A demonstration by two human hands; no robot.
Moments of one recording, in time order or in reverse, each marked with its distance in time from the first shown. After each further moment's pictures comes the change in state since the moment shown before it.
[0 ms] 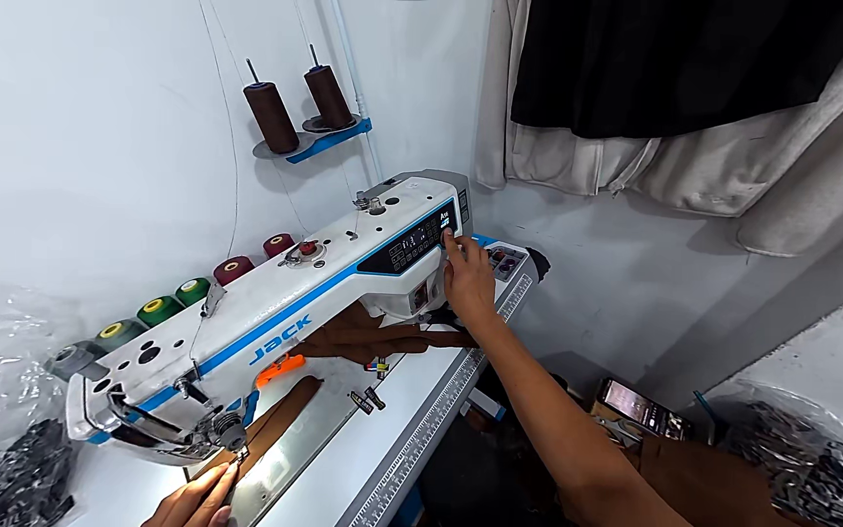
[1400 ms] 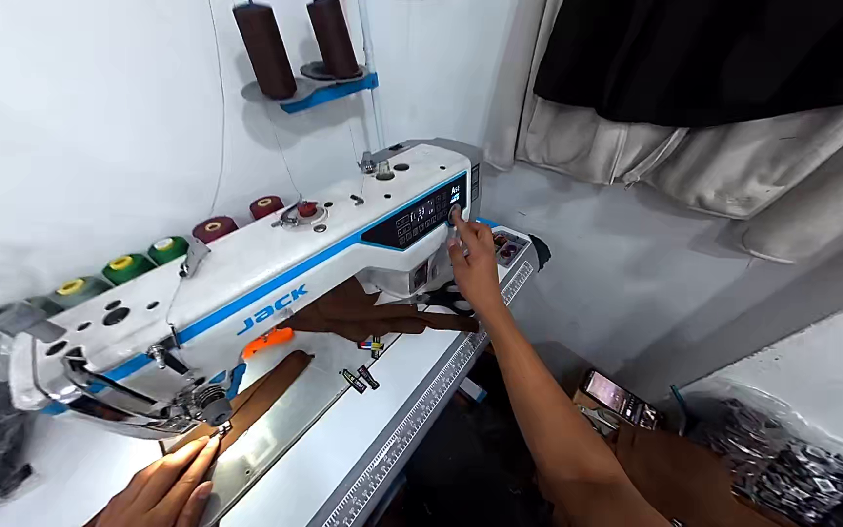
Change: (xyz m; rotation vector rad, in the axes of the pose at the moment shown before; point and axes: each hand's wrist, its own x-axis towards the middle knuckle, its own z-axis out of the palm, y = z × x) left_hand 0.000 0.000 -0.003 -0.005 -0.018 0.005; right_hand -0.002 0.005 -0.007 0.406 -0.063 0.110
